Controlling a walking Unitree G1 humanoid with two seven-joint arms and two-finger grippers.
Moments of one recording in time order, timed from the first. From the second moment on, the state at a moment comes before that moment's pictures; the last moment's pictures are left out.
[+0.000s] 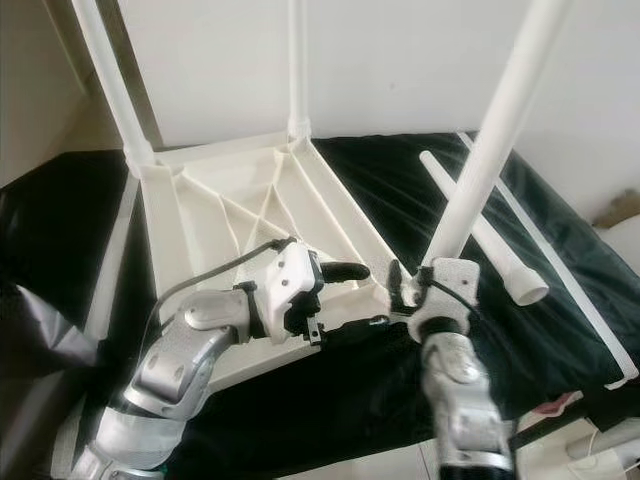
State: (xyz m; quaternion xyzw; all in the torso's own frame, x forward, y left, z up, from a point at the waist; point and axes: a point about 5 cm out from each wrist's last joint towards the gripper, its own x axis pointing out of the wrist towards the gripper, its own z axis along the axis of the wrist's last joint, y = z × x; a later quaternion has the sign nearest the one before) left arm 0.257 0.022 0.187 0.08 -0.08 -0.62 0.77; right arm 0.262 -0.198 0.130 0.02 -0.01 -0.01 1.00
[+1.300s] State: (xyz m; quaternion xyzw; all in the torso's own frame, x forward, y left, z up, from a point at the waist) left arm 0.260 0.020 0.191 0.09 -0.08 -0.62 0.77; right arm 0.296 -0.227 0.133 -0.09 0.00 0.25 0.96
